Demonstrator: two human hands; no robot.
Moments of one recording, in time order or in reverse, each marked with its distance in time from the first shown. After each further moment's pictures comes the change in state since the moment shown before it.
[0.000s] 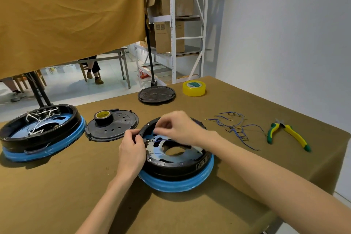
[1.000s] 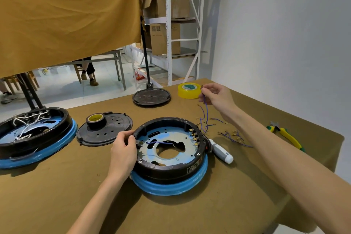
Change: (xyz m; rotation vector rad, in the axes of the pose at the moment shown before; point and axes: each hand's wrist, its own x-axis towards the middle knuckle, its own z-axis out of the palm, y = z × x) left_hand 0.024 -0.017 0.008 -0.084 -0.005 0.038; right_hand -0.003 0.082 -0.105 0.538 0.587 0.323
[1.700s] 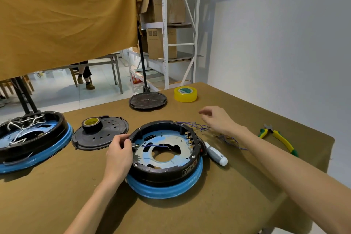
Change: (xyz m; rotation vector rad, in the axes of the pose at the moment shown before) left_hand -0.003 0.008 -0.002 0.049 0.012 0.004; right_hand -0.015 0.039 -0.025 -0.764 -0.259 -0.047
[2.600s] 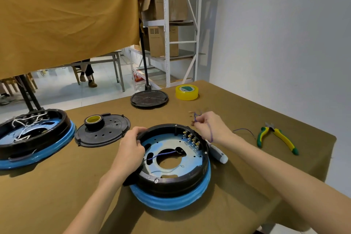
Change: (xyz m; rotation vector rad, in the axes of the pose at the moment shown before) left_hand -0.018 0.041 -0.003 0.260 -0.251 0.124; right_hand -0.044 -0.055 0.016 0.133 -0.016 0.152
